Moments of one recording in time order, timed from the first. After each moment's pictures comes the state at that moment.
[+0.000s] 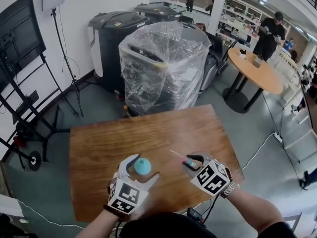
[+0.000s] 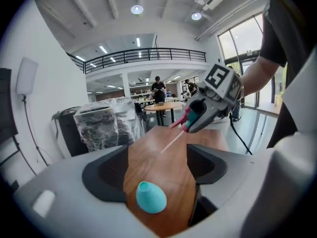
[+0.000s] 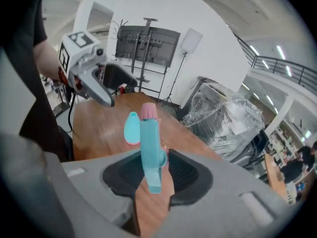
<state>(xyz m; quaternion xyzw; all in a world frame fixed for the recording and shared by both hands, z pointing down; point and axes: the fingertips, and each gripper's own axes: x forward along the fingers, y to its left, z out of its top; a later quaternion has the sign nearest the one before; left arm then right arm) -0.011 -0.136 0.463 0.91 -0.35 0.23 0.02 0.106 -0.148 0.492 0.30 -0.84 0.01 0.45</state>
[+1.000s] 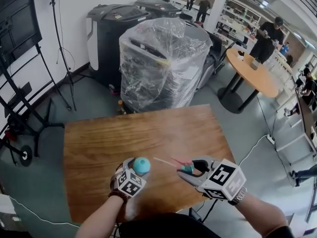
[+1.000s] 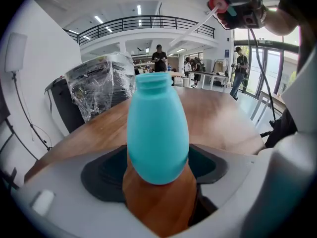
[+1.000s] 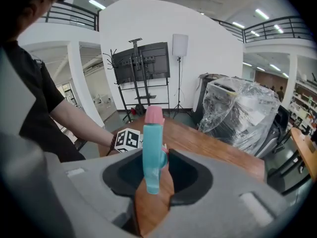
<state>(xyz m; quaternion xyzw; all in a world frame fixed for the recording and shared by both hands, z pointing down) -0.038 -0.164 0.659 0.86 -0.33 0.37 0.10 0.053 -0.118 0.422 0.26 -0.89 0.14 0.35</state>
